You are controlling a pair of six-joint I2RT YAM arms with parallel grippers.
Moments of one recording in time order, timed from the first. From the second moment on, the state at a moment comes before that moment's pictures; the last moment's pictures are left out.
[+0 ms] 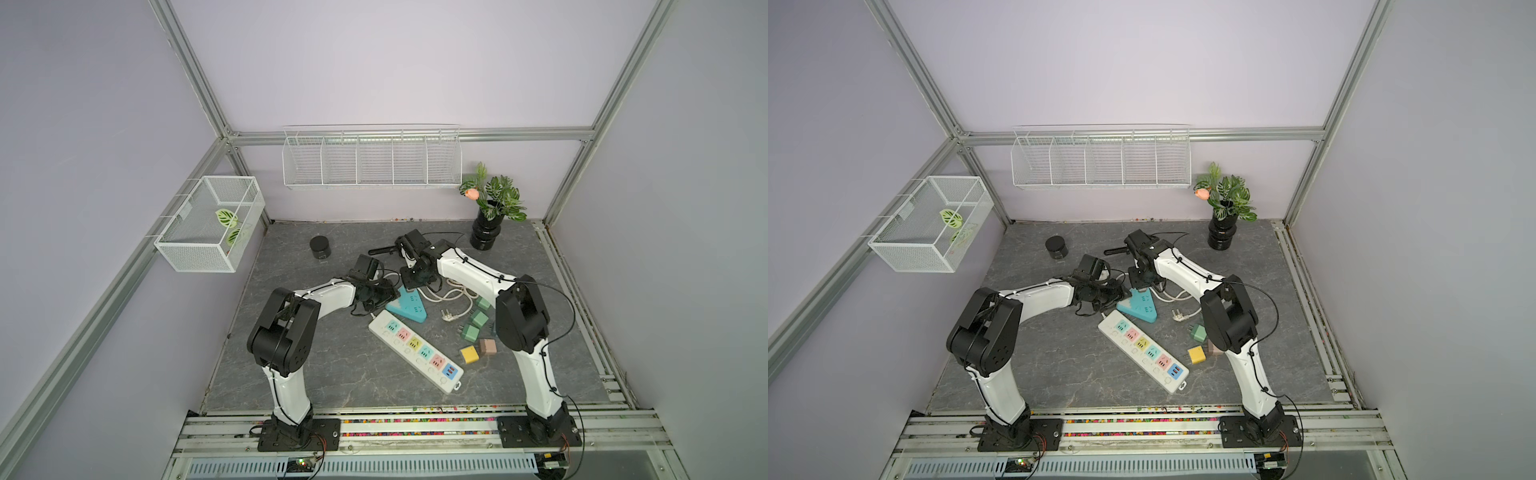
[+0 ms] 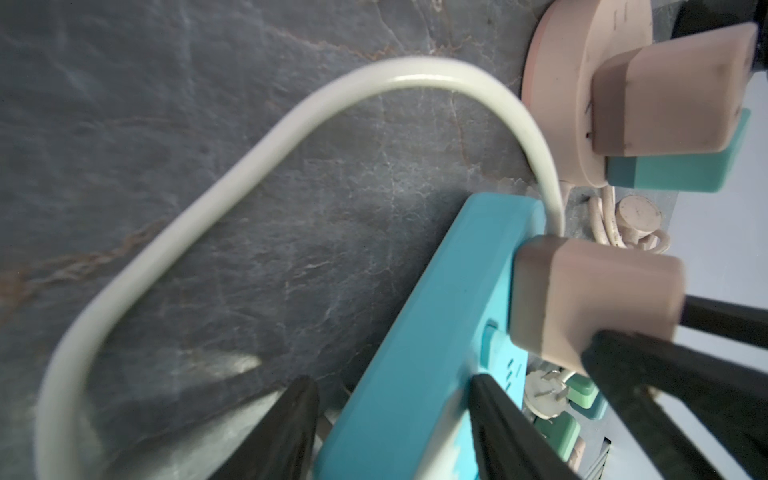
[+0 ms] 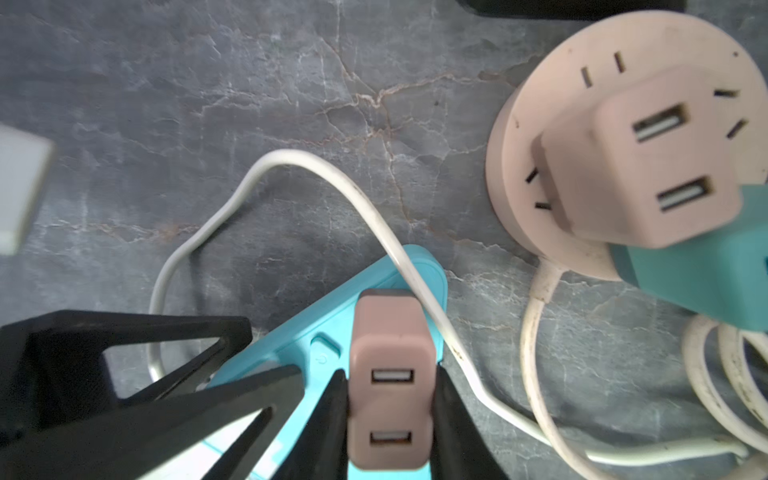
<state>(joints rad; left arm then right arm) -0.49 1.85 1.08 -0.24 0.35 -0.80 0.65 2.15 1.82 -0.85 -0.01 0.33</state>
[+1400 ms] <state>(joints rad) -0.48 1.68 1.11 -0.34 0.28 -0.70 0.08 1.26 0.77 -0.38 -0.26 0.64</state>
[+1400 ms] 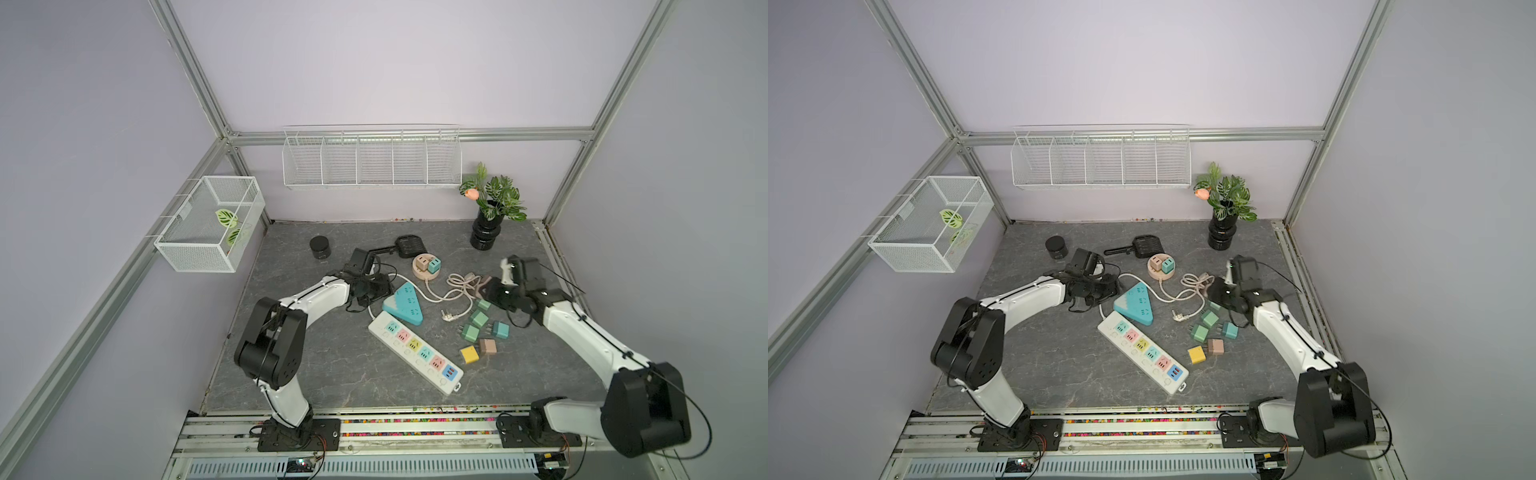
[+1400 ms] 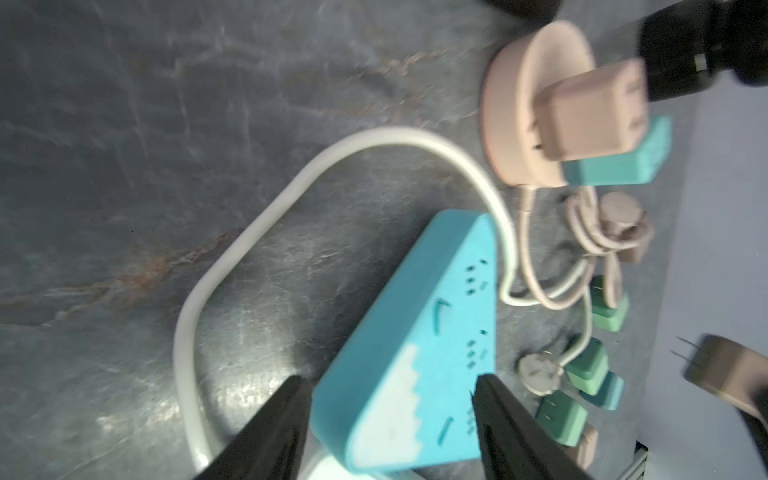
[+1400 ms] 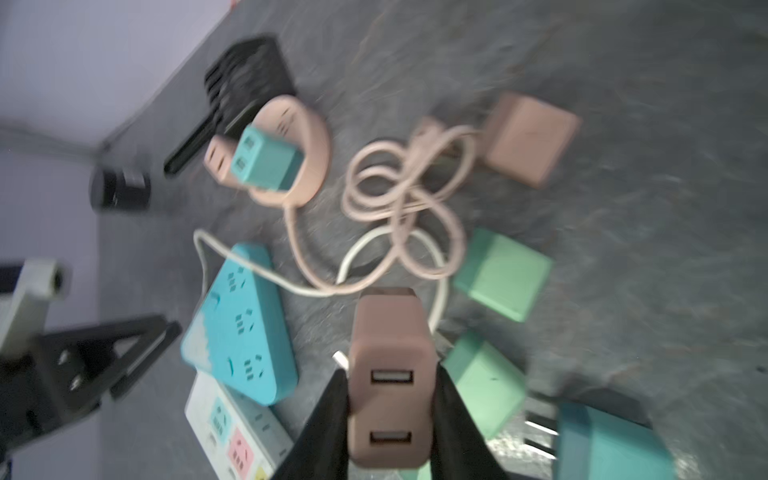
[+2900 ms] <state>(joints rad) -0.43 1.40 0.71 0.21 0.48 -1.06 0.18 1.60 1.05 -0.30 -0.65 0.40</state>
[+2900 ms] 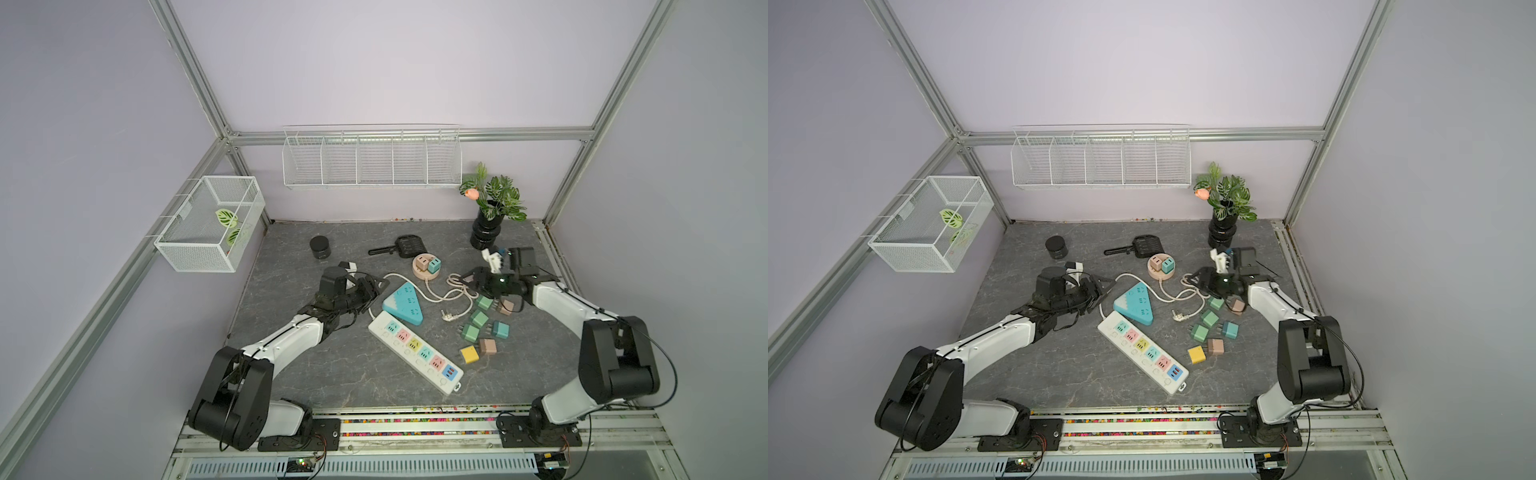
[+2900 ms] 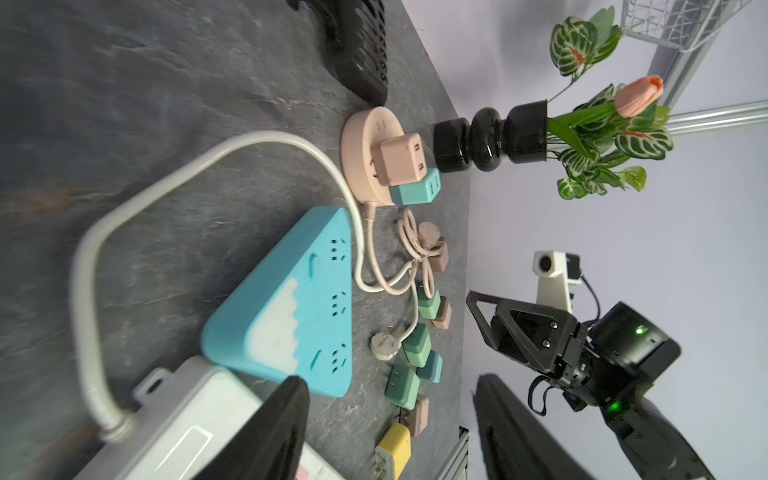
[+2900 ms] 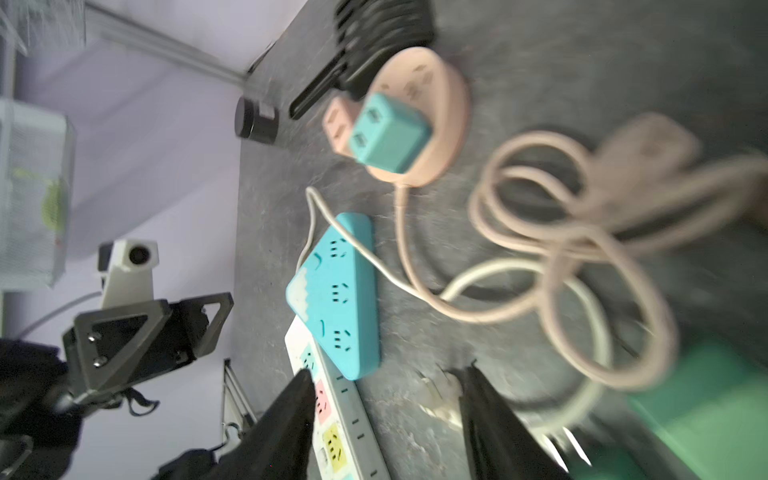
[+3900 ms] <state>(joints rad) -0.46 1.67 1.02 0.07 0.59 -1.06 0.34 2.25 1.92 -0.79 -0.35 -0.41</state>
